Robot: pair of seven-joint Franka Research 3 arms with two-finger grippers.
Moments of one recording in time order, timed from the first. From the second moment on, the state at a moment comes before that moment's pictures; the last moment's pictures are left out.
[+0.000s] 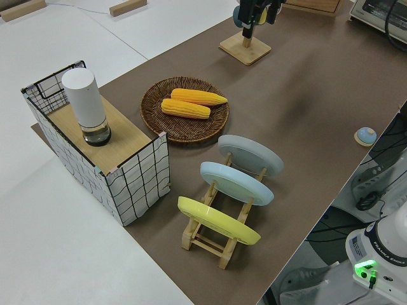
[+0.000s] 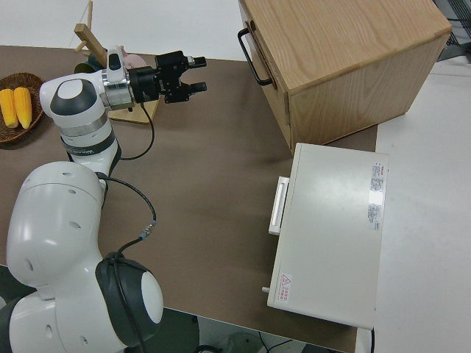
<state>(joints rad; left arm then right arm) 0.03 0.04 -0.06 -1.51 0.00 1.52 0.02 0.29 0.39 0.19 -1.64 -1.46 1.60 0.51</state>
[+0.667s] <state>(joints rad) 0.03 0.04 -0.06 -1.51 0.00 1.52 0.02 0.15 0.46 0.18 -1.65 -1.76 1.78 0.55</state>
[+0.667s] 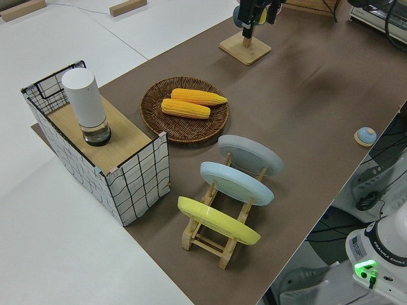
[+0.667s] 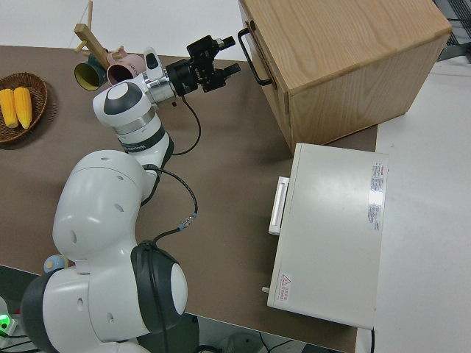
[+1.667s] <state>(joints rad) 0.03 0.04 -0.06 -1.51 0.00 1.52 0.02 0.12 0.49 0.18 -1.65 -1.80 1.81 0.57</state>
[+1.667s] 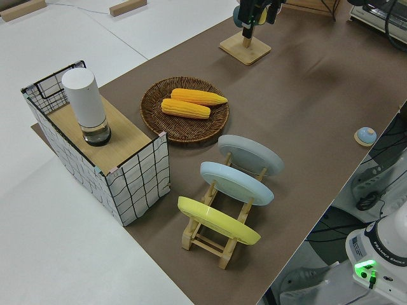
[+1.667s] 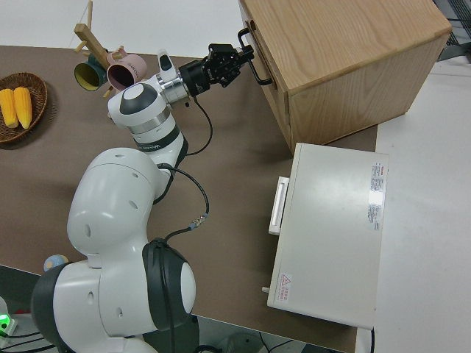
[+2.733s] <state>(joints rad) 0.03 0.04 -0.06 -1.51 0.00 1.52 0.02 0.33 0.48 0.20 -1.65 -1.66 1.60 0.57</state>
